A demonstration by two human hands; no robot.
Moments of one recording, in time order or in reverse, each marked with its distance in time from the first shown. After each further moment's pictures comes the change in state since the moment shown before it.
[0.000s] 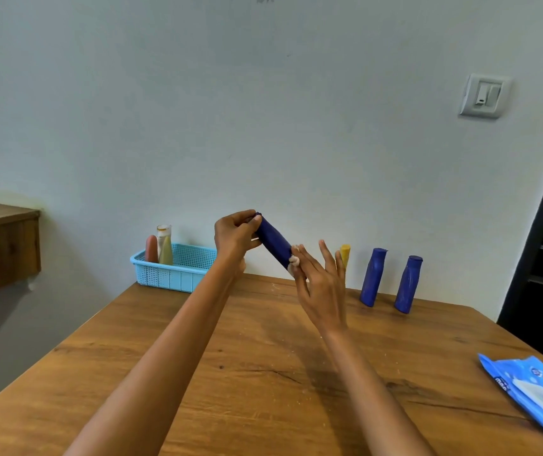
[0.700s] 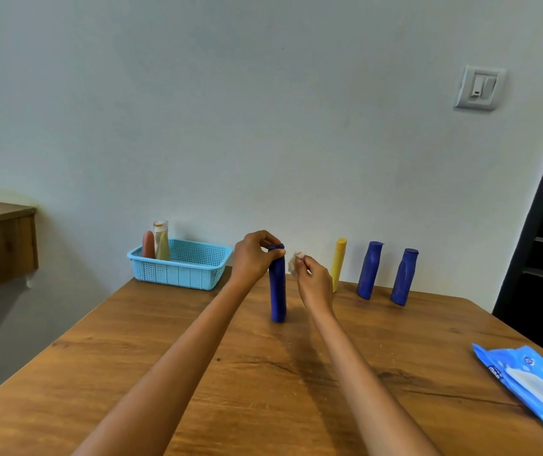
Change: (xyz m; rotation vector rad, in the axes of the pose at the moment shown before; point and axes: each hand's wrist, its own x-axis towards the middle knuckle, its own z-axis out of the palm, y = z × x) left_hand -0.016 -0.041 0.009 0.634 -0.221 0.239; right_hand 0.006 -0.010 0.004 0.411 -0.180 0.610
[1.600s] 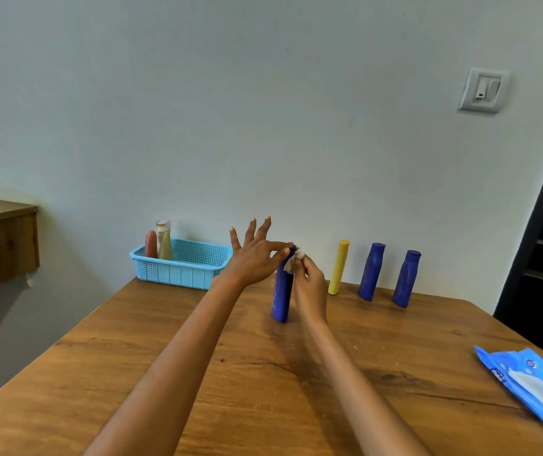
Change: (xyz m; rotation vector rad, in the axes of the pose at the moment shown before) left_hand 0.008 -0.005 -0.012 0.649 -0.307 0.200; right_hand -0.014 -0.007 0.015 0.302 0.018 -0.028
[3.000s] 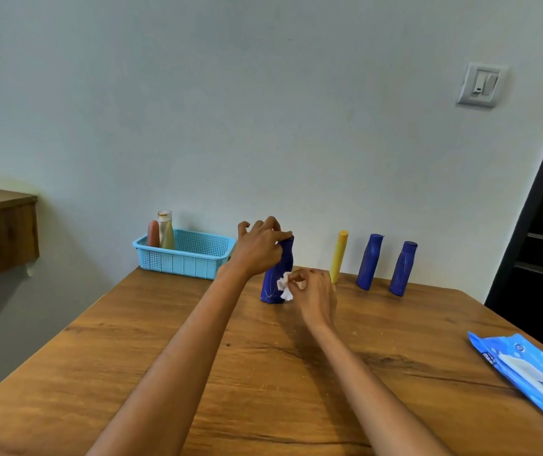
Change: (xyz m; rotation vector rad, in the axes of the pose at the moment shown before) left_hand -0.006 0.002 -0.004 0.086 0.096 0.098; right_hand -0.021 0.016 -0.014 -0.735 -0.012 -0.126
